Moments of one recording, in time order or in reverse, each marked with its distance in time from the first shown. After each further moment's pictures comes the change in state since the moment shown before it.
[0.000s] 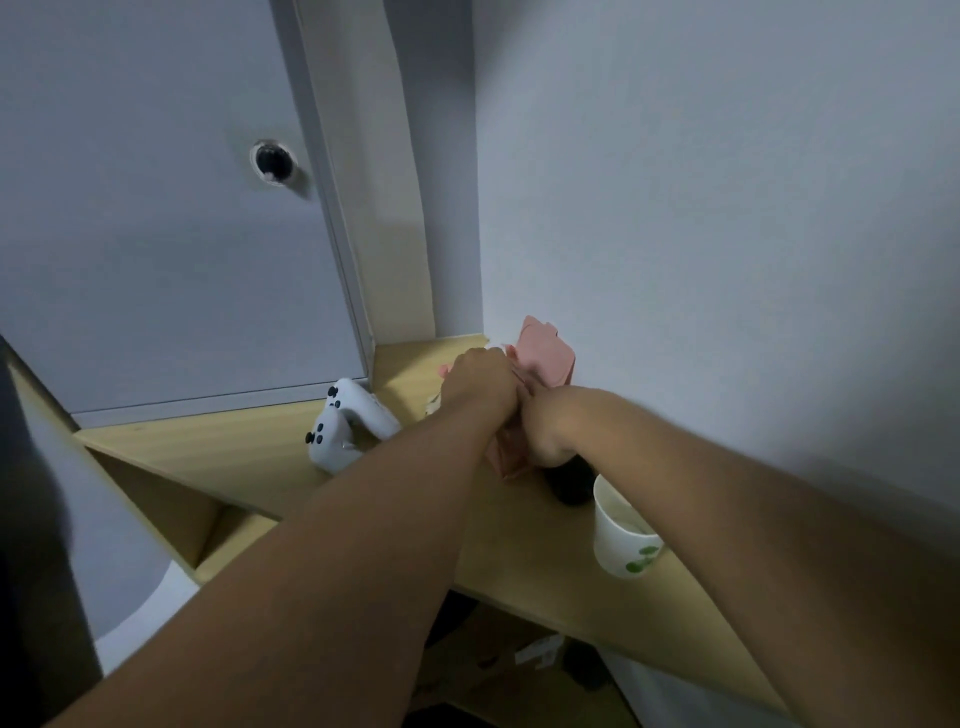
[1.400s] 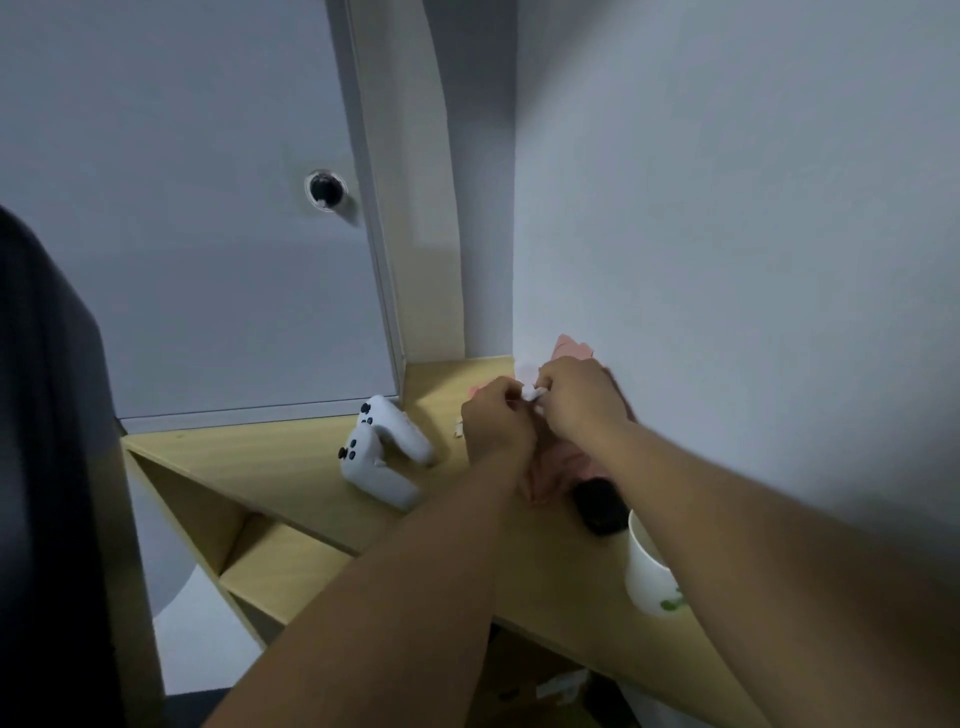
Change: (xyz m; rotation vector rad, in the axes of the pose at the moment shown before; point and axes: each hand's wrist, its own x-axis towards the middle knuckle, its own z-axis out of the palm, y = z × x) left_hand -0.009 -0.027 0.036 -0.752 0.432 -0.109; right_hand 0.063 0.012 0.007 0.573 0.587 0.183
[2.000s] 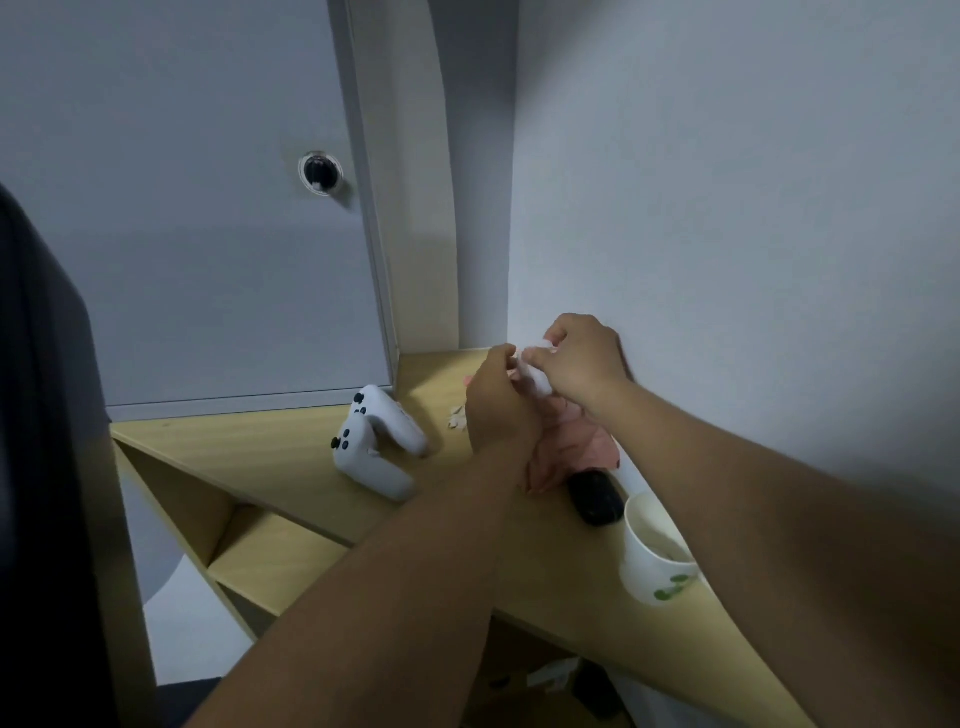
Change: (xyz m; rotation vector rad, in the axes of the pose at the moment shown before) left_hand -0.011 0.033 -0.012 -0.170 -0.088 -0.031; right_hand 0.009 -0.009 -0.024 0.213 0.154 0.025
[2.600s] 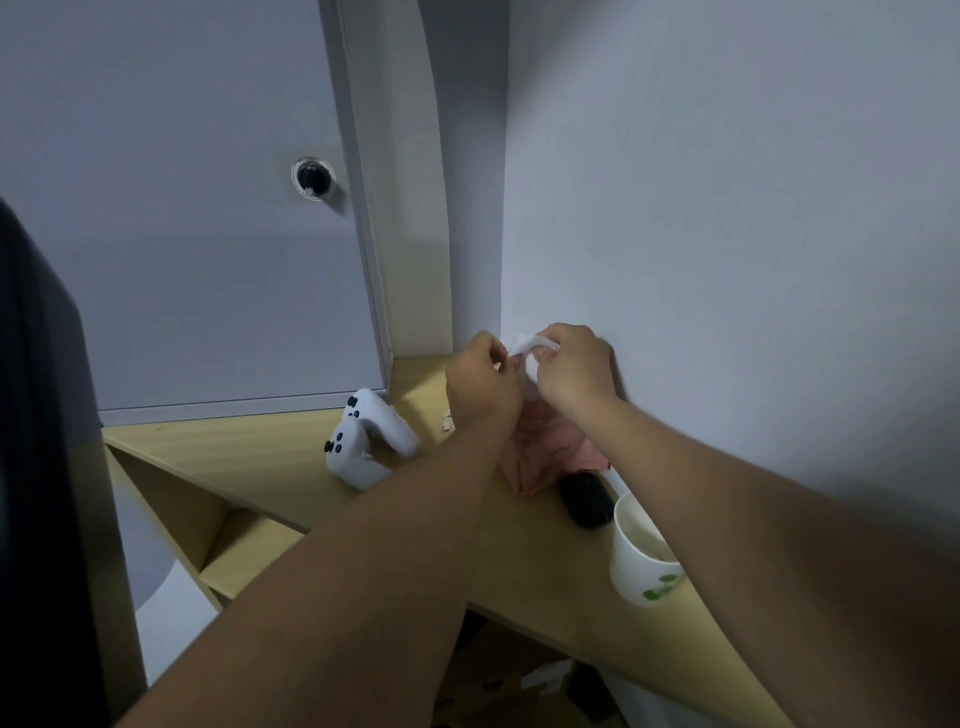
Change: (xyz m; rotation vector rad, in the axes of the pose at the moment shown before) left_hand 0.025 -0.001 -0.006 0.165 0.146 0.112; right_hand -0.013 -0.001 0.002 0.089 0.080 0.005
